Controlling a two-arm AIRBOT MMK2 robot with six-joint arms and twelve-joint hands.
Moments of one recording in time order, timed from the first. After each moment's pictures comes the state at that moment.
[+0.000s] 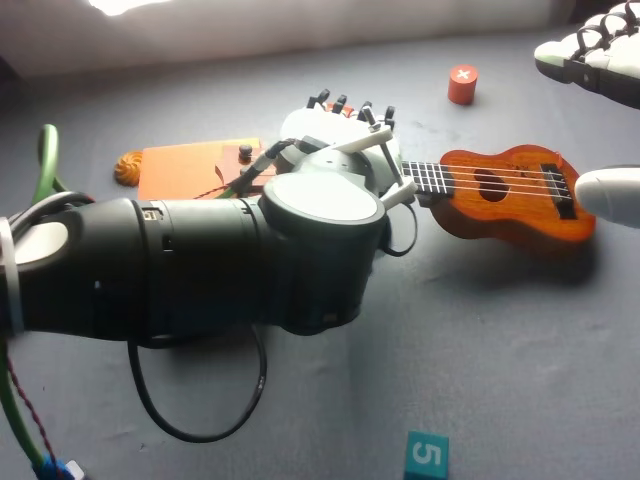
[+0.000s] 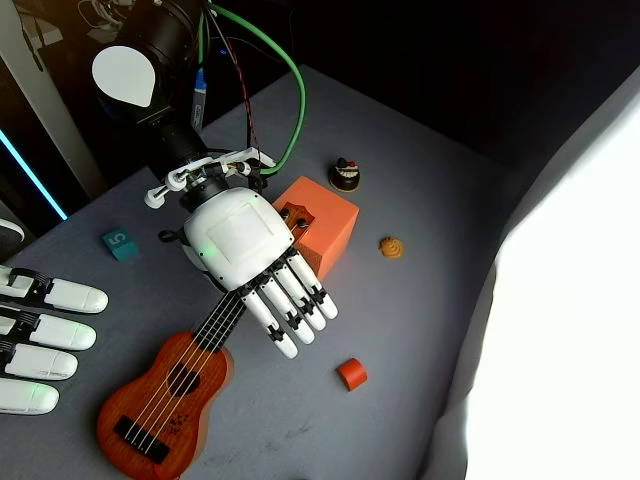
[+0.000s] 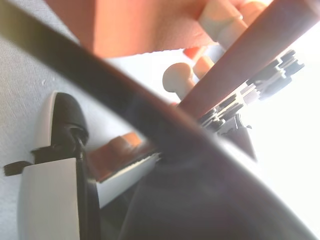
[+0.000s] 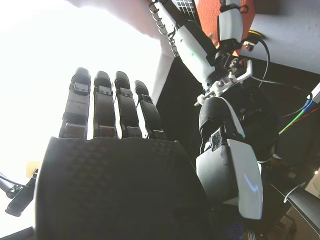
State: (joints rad) left arm 0.41 -1.54 1.11 1.41 0.98 -0.44; right arm -0.39 -0.50 0.60 0.37 0.31 -1.33
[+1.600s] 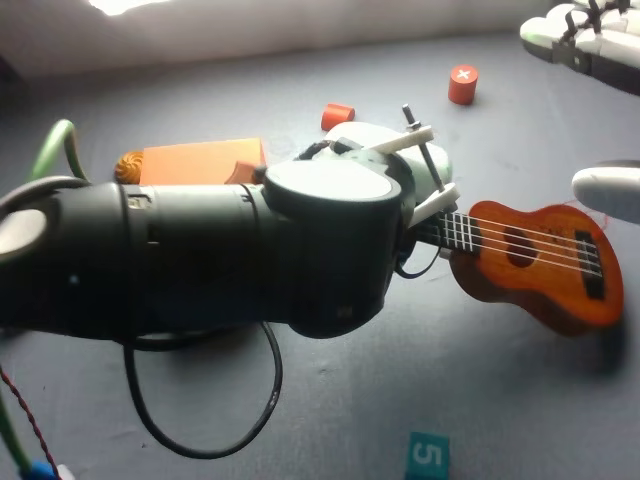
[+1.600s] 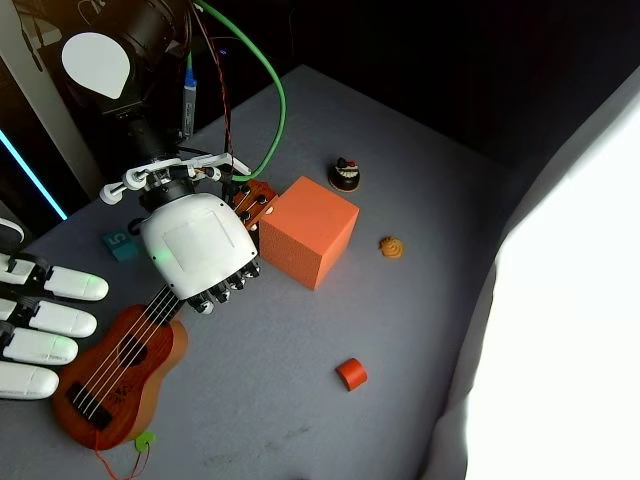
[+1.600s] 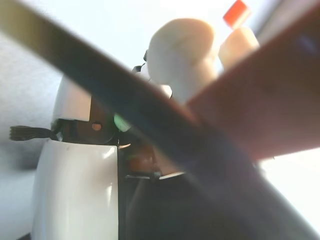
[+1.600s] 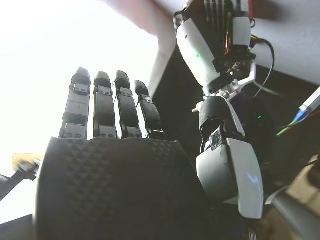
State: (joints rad) left arm 0.35 -1.50 1.01 1.28 0.91 -0.39; right arm -0.41 -0.49 0.63 0.11 0.39 -1.12
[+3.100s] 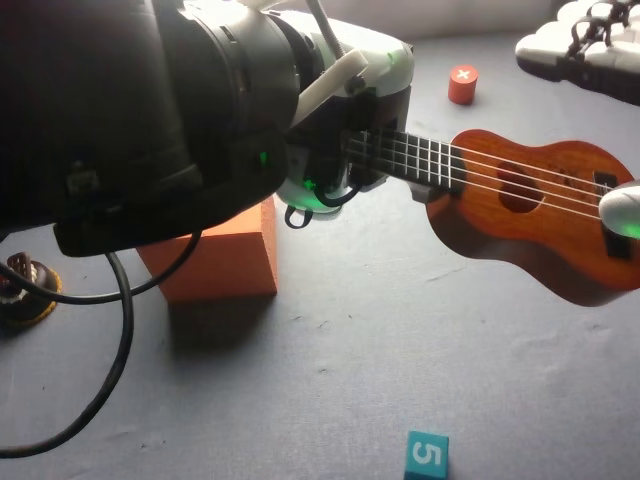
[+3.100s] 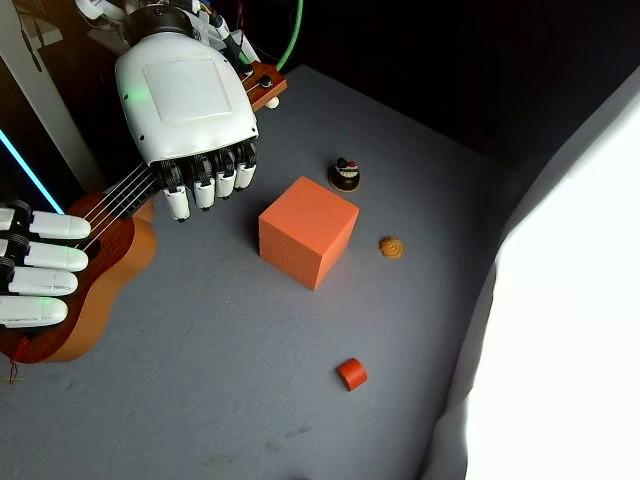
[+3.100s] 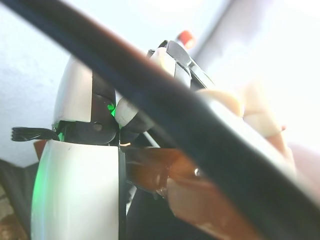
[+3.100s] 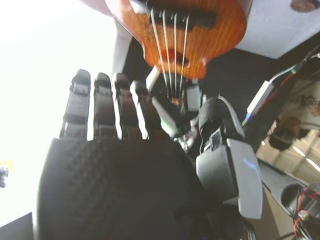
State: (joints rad) left arm 0.06 -1.16 0.74 0.95 0.82 -0.11; right arm -0.41 -0.45 0.68 -0.61 0.45 -0.39
